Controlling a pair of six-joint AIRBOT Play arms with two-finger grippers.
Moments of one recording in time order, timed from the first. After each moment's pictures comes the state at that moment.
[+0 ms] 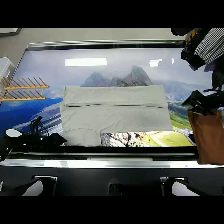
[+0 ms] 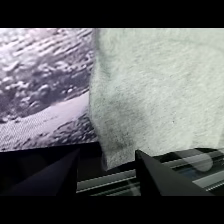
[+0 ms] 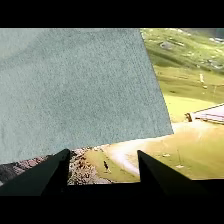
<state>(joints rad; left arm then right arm) 0.33 -1.09 0.45 0.85 -1.12 -1.15 -0.43 -1.31 1.35 -1.13 1.48 1.51</state>
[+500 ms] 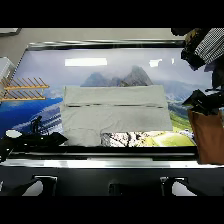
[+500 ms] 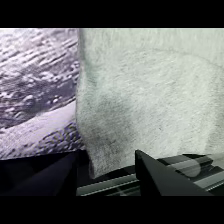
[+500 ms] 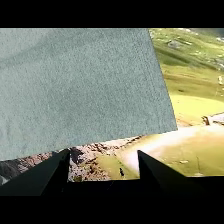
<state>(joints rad) 0.33 -1.09 0.44 0.79 -1.10 -1.13 -0.43 -1.28 1.35 -1.12 1.49 1.50</state>
